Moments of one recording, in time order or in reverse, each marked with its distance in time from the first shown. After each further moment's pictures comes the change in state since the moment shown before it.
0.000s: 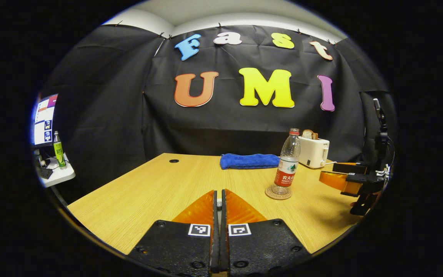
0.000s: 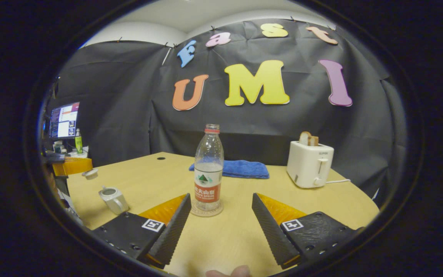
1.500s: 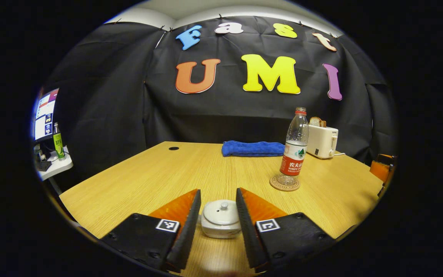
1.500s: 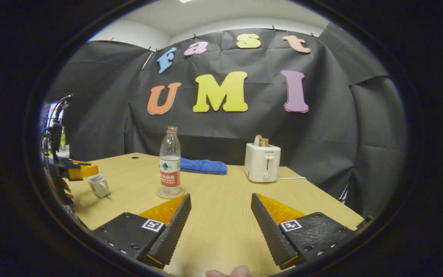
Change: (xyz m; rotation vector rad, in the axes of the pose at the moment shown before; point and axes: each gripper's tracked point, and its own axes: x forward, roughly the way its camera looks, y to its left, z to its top) left arm 0.017 -0.005 -0.038 -0.005 0.084 0.085; right arm -0.074 -0.067 -0.012 0.006 -0.034 -0.198
